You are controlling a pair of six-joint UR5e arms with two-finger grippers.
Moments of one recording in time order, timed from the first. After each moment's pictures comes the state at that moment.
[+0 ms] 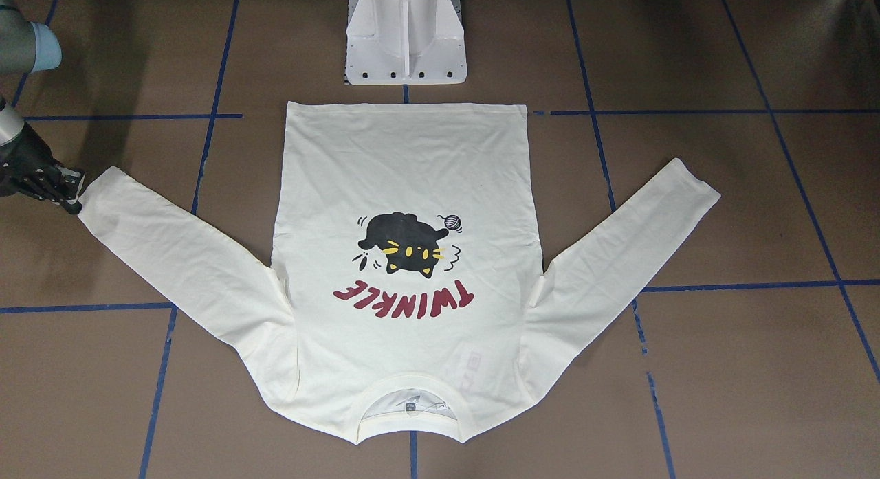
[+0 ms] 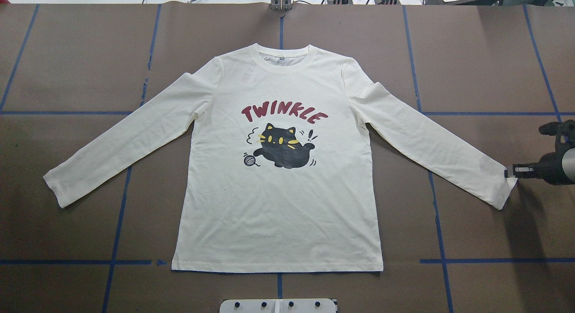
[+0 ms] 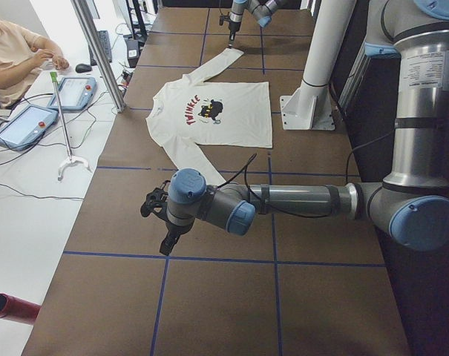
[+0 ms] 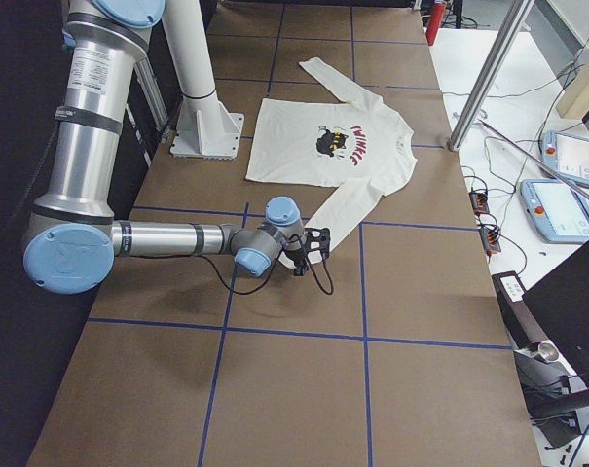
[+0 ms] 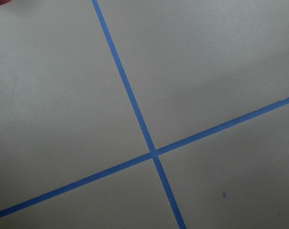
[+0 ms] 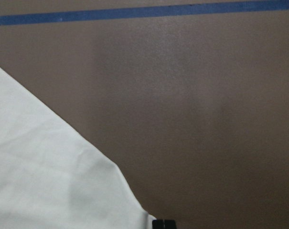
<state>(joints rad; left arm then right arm) -1.54 -1.54 -1.58 -1.97 -2.33 0.09 0.85 -1.79 1.68 -0.69 1.99 1.01</state>
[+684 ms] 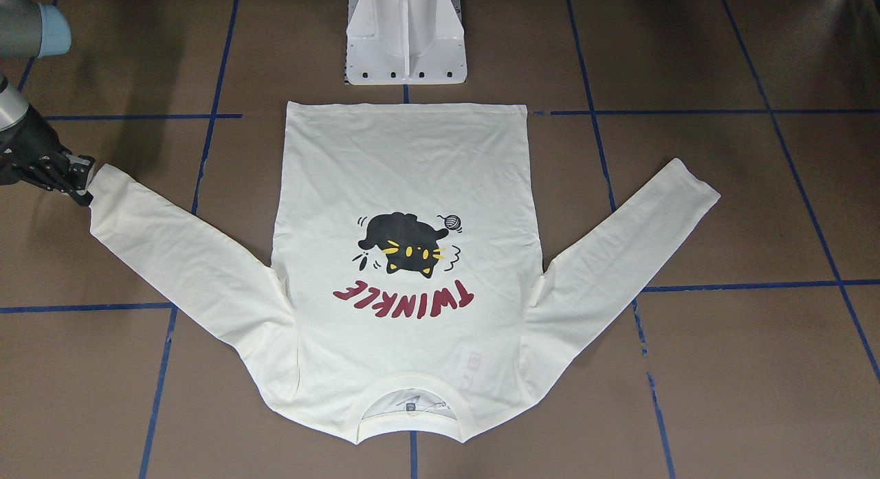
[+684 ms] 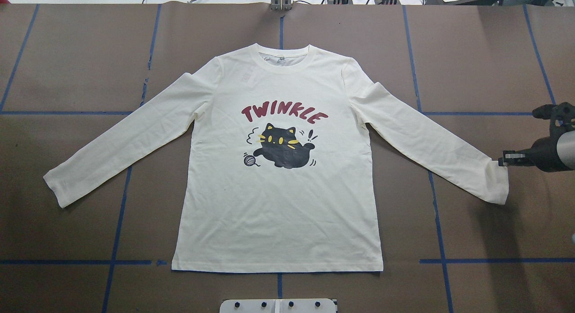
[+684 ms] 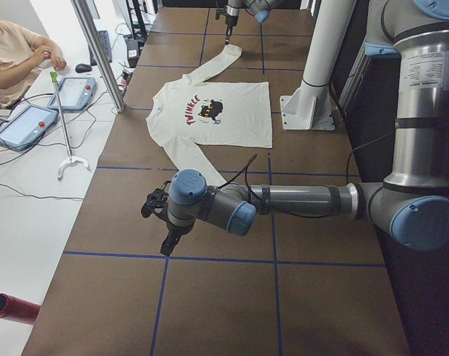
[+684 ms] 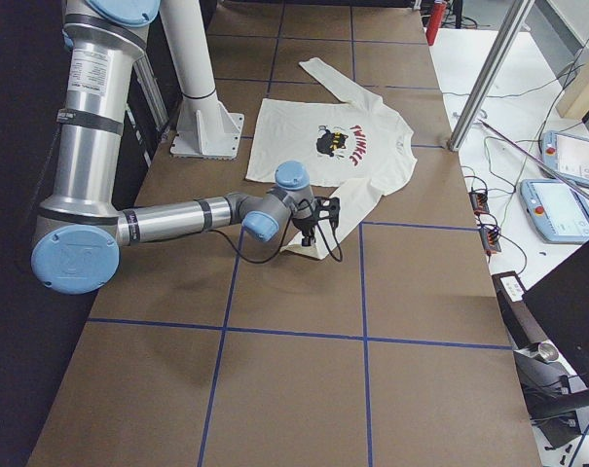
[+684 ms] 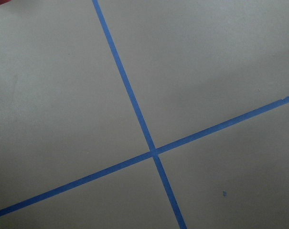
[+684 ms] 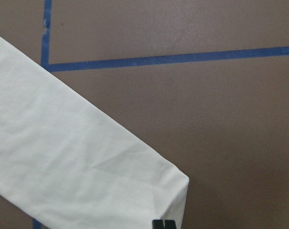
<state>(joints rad) -1.54 -1.54 -1.58 -1.97 -2.33 0.10 0.91 -1.73 1.90 -0.99 2.03 1.00</state>
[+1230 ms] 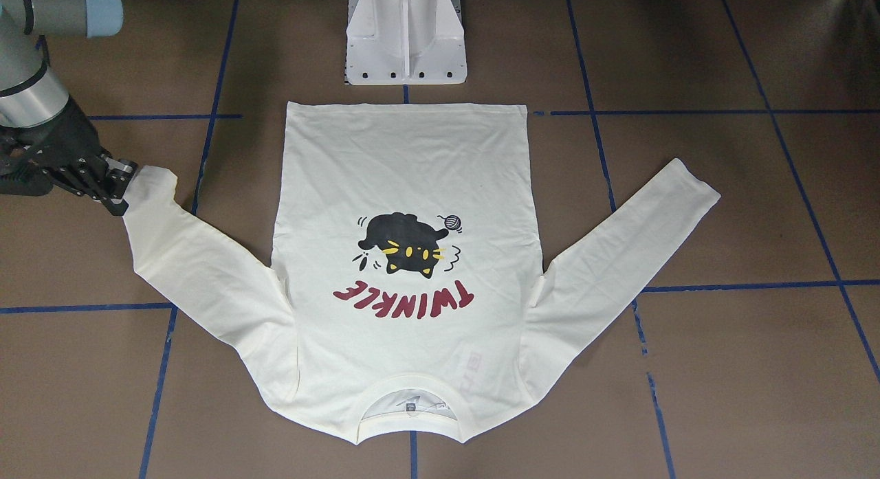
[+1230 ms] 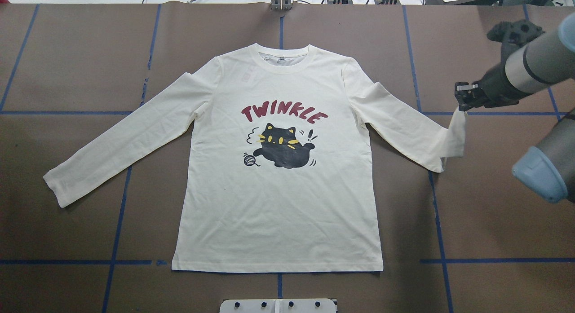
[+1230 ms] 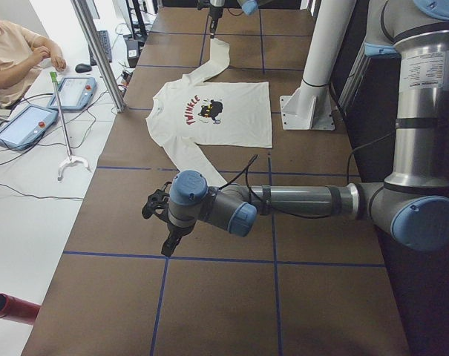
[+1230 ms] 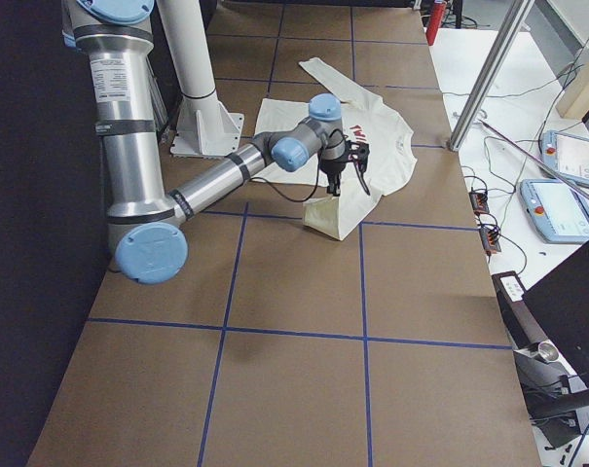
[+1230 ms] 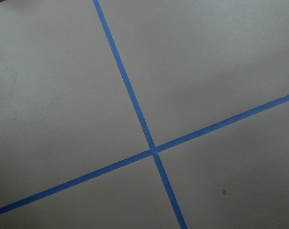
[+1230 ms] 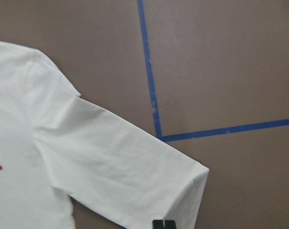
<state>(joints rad) -1.54 -1.53 -1.58 -1.97 -2.33 0.10 0.96 -1.28 2.01 -1.62 2.04 1.01</state>
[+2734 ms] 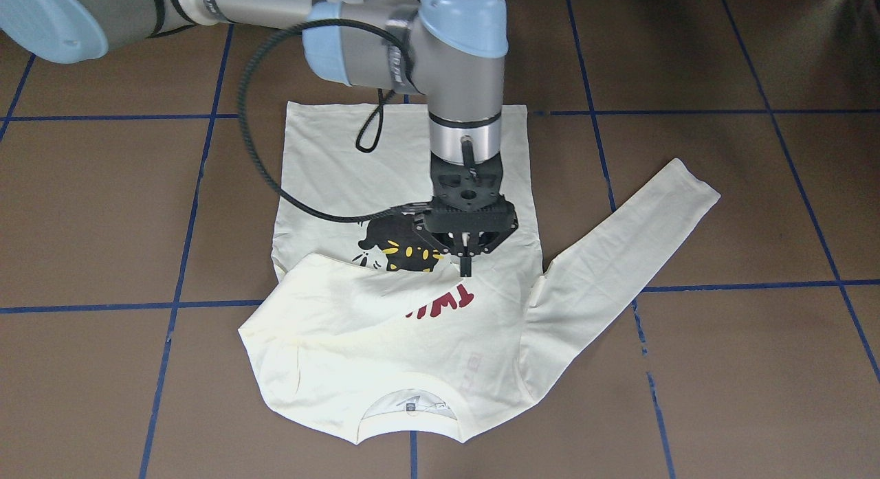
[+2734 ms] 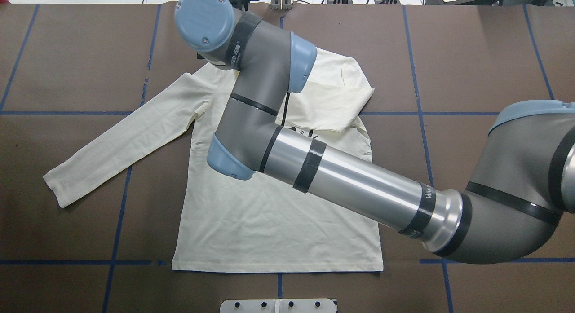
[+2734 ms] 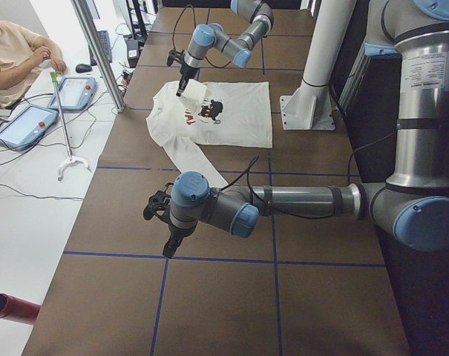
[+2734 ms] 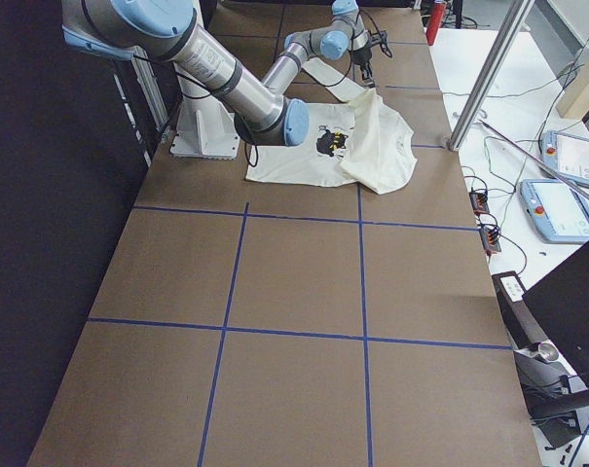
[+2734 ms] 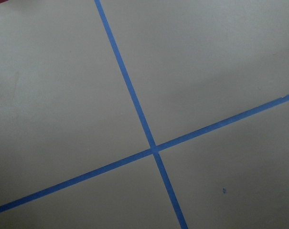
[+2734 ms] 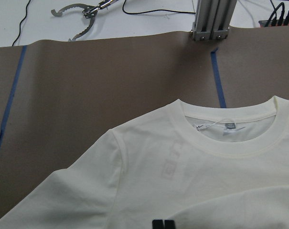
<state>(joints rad) -1.55 -1.52 -1.58 -1.97 -2.33 0.09 0.57 -0.34 1.08 -1.39 1.53 1.24</state>
